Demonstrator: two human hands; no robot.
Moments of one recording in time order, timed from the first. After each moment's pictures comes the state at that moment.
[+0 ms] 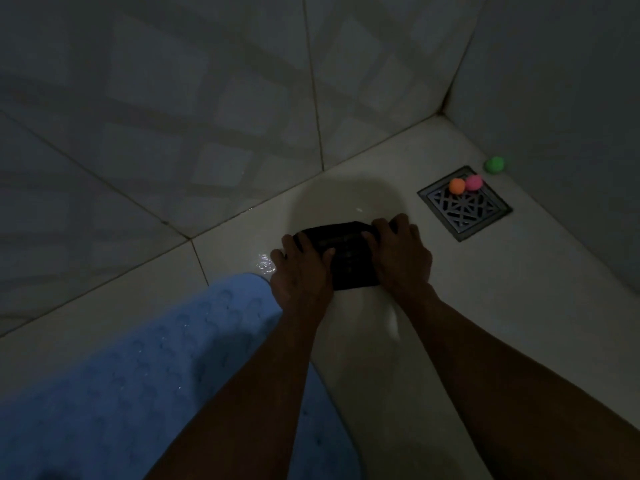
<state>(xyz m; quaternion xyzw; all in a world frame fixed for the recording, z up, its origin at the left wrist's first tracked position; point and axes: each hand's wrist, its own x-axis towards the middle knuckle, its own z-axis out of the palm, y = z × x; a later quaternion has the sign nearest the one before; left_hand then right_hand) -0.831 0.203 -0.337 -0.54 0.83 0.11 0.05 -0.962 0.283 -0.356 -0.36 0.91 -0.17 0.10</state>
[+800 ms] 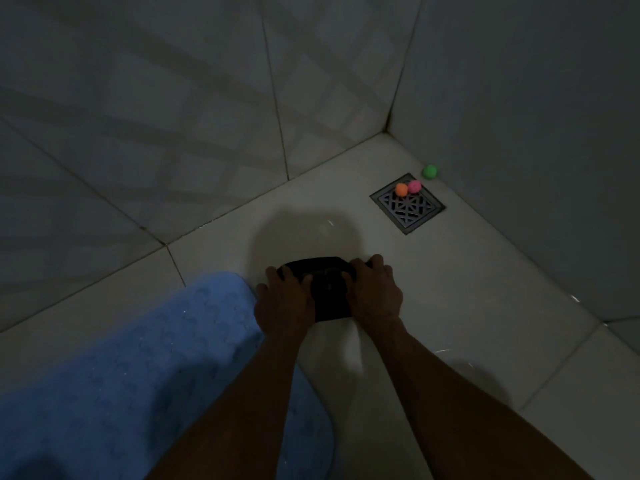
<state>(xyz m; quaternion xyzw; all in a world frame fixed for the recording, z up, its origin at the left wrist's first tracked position) -0.800 0.259 -0.322 -0.52 0.84 0.15 0.09 -0.908 0.351 -0.331 -0.29 0.93 -0.14 0.16</state>
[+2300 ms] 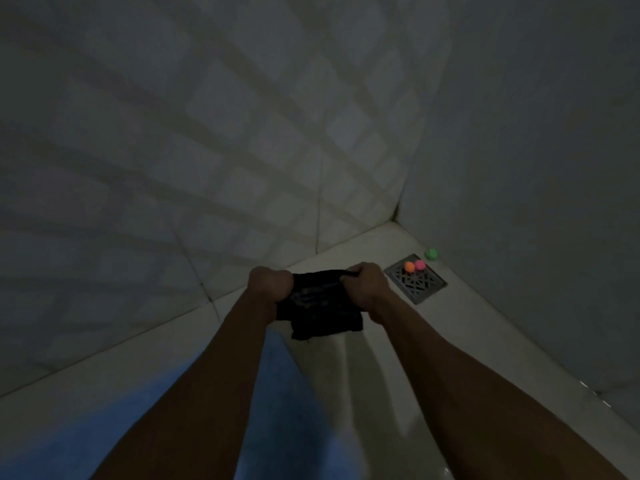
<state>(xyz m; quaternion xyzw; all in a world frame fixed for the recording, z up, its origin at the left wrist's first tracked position) -0.779 0.147 -0.182 -0.57 0.58 0.58 -0.10 -0.908 0.270 -0.194 -0.23 0.86 -0.37 0.26</state>
